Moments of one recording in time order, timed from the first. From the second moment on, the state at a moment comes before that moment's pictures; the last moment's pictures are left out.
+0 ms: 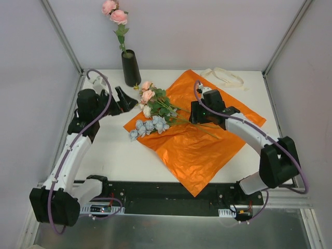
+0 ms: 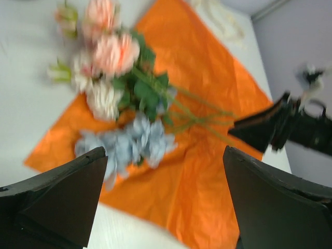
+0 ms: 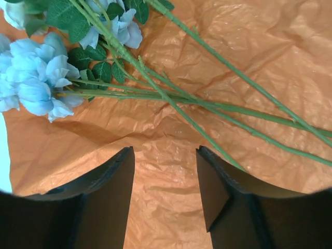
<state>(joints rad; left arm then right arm) -0.09 1.06 0.97 -0.19 0.43 -0.56 0.49 1.45 1.04 -0.37 -0.04 0.29</state>
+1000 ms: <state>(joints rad) -0.10 0.90 0.74 -0.34 0.50 -0.55 0.49 1.78 1.18 -0.41 -0.09 0.00</state>
